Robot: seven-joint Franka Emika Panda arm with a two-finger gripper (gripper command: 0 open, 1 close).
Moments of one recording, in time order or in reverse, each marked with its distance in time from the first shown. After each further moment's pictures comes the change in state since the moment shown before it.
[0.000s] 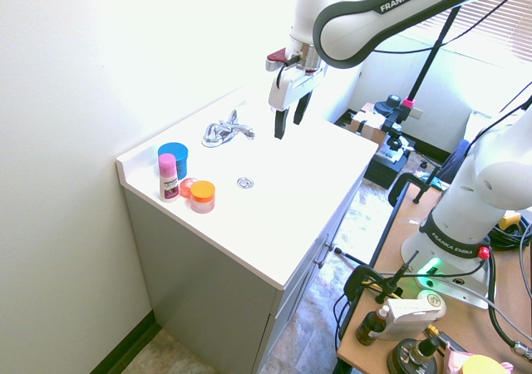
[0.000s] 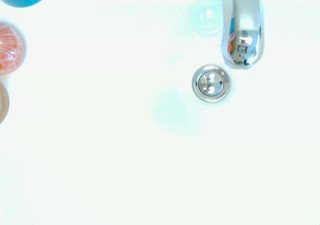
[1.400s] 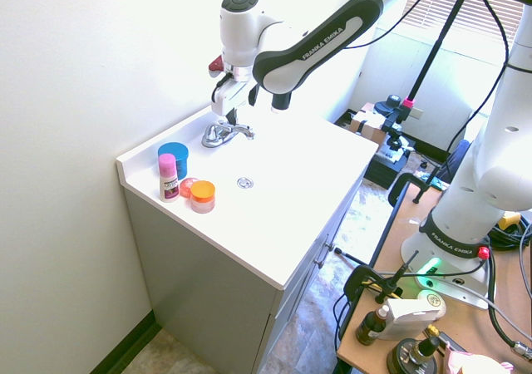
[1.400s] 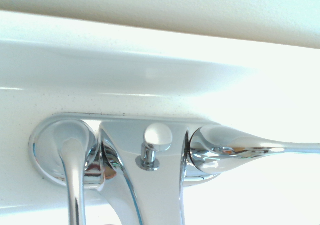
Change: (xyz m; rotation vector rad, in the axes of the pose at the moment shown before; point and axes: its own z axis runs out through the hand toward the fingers) arm 0.097 -0.115 0.072 -0.154 0.353 -0.002
